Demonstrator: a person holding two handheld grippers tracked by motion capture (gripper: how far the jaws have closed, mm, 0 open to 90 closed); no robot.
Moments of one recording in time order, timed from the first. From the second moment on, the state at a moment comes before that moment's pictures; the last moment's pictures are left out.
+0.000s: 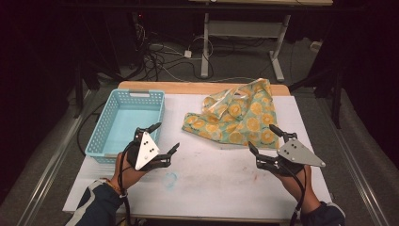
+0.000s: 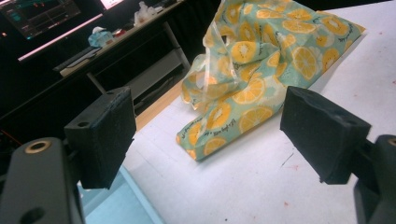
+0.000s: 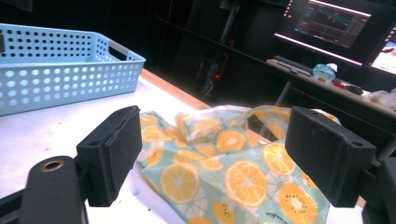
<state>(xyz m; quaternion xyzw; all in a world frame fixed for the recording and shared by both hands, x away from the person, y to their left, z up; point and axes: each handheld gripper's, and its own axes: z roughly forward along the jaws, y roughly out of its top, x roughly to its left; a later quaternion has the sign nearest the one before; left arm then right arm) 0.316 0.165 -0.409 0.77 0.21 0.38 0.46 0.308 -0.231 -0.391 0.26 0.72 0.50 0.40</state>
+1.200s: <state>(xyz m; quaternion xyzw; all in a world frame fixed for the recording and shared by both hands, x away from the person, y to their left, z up) 0.270 0.210 -0.454 0.80 0.26 0.35 0.41 0.266 -0.243 -0.448 0.25 0.76 0.48 0.37</state>
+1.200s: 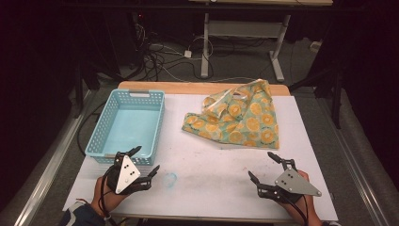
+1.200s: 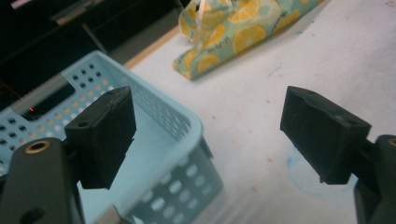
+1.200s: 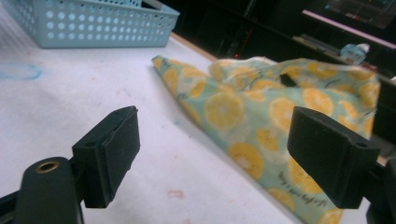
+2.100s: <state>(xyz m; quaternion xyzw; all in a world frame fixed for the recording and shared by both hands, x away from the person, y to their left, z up) 0.269 0.210 -0.457 0.81 0.26 0.34 0.40 0.265 -0.244 -0.448 0.25 0.76 0.48 0.36</state>
